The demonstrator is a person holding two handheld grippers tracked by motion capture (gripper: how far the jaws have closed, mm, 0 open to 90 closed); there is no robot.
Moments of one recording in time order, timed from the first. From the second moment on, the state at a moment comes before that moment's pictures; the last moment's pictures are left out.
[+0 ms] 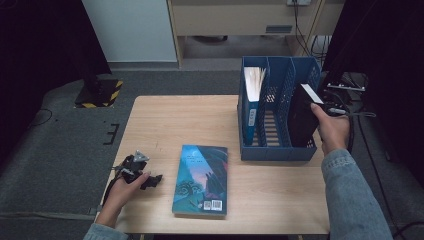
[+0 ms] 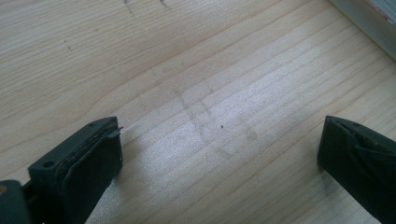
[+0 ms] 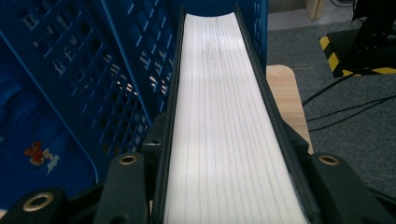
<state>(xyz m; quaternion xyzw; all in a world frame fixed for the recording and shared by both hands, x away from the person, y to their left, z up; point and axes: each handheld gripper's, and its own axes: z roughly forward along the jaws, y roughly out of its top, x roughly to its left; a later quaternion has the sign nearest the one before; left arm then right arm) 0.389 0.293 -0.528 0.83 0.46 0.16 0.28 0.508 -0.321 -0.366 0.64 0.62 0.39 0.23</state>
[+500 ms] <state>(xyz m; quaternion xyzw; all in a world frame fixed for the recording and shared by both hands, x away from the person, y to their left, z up) 0.389 0.292 -0.528 0.83 0.46 0.15 0.28 0.490 -0.327 -0.371 0.63 0.64 0.38 0.21</state>
